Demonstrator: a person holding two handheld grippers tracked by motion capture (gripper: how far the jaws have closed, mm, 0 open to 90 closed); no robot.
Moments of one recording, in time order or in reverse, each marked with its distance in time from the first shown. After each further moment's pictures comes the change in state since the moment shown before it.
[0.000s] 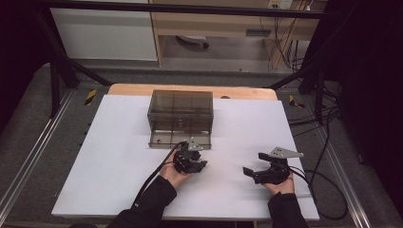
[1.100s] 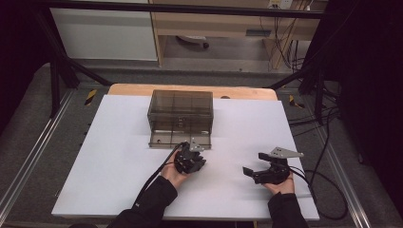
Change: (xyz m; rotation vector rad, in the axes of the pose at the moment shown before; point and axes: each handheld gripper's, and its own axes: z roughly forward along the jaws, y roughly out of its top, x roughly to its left) left arm -0.002 0.000 0.003 0.010 0.003 -0.001; right arm 0.000 0.000 0.000 0.000 0.000 0.000
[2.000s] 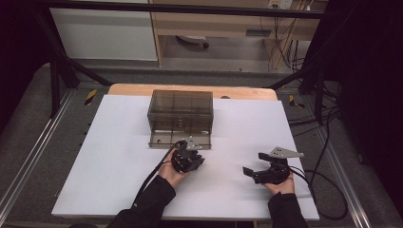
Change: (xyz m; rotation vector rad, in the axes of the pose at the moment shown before) left arm 0.002 0.003 -0.014 -0.017 -0.008 0.010; right arm 0.000 0.000 0.000 0.000 0.000 -0.002
